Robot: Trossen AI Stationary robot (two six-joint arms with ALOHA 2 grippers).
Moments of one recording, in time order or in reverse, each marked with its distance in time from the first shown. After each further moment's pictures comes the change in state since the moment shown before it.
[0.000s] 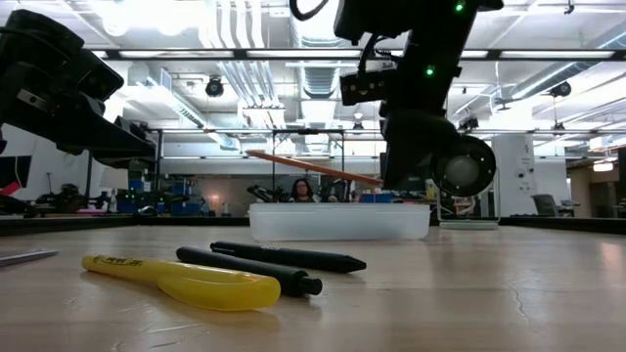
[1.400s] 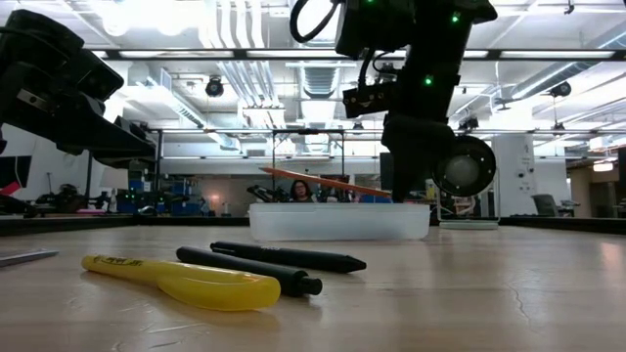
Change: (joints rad) left arm 0.000 0.000 0.000 0.000 0.000 0.000; right arm -0.032 0.002 -0.023 -0.002 -0.094 0.091
